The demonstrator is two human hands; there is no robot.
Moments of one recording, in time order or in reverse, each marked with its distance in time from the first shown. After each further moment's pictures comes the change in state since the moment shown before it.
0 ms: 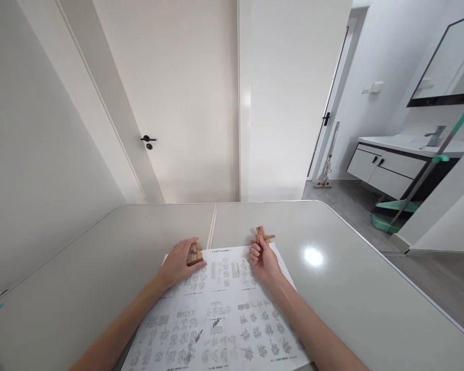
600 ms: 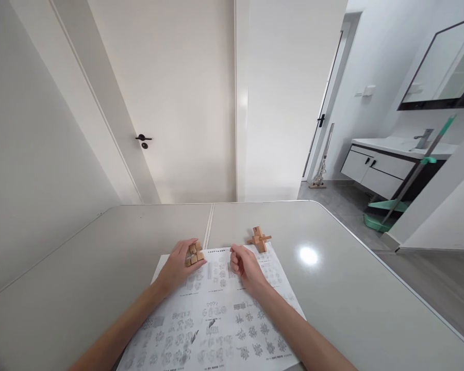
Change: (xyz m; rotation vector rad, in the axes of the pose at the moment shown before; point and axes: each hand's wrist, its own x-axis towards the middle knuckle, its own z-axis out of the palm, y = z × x) left_hand -0.003 0.026 0.005 -0.135 0.129 0.068; right_hand -0.044 0.005 0.049 -0.223 -0.134 0.091
